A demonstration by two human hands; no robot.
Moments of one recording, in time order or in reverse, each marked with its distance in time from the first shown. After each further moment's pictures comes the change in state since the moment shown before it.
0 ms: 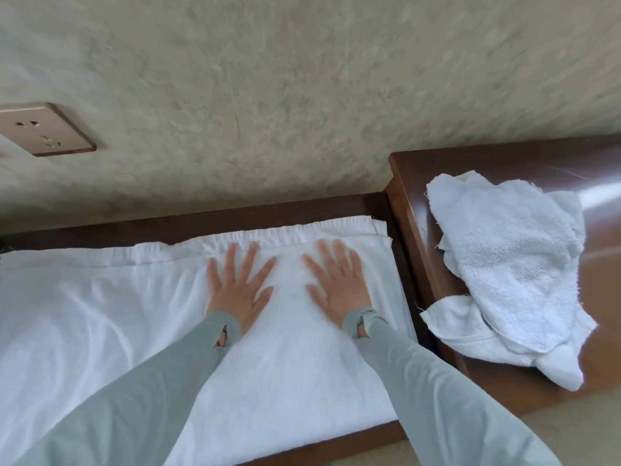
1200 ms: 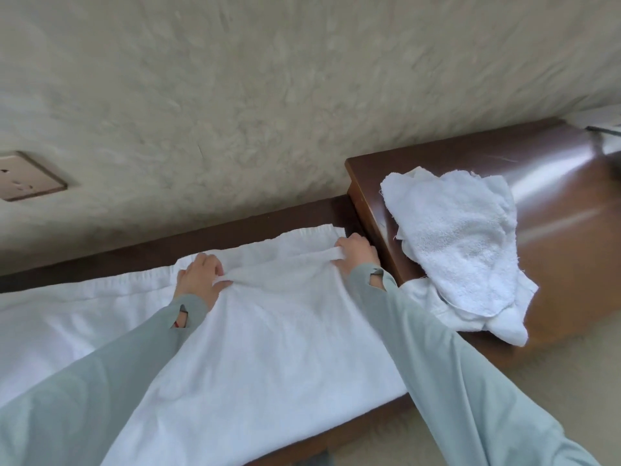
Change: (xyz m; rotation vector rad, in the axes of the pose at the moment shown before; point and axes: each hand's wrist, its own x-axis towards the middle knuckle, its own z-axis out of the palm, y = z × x) left_hand 0.023 -0.017 -0.077 -0.319 -0.061 -0.164; right_hand 0.009 0.058 -0.088 0.381 -0.162 0.554
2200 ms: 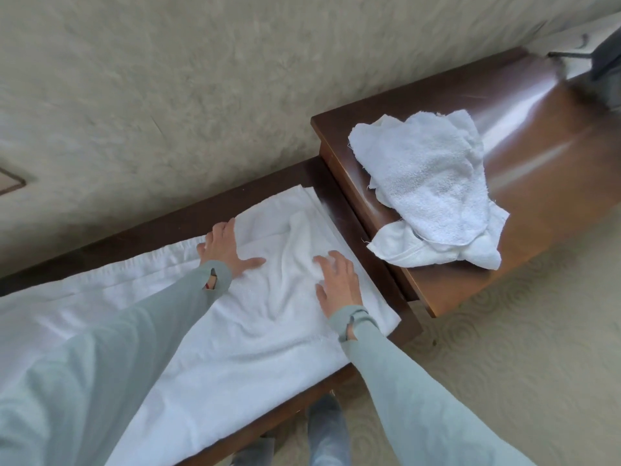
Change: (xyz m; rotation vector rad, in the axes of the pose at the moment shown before) left_hand -0.003 0.059 0.022 0.008 -0.110 0.041; right_hand -0.124 0.012 0.091 0.108 0.241 -0.071
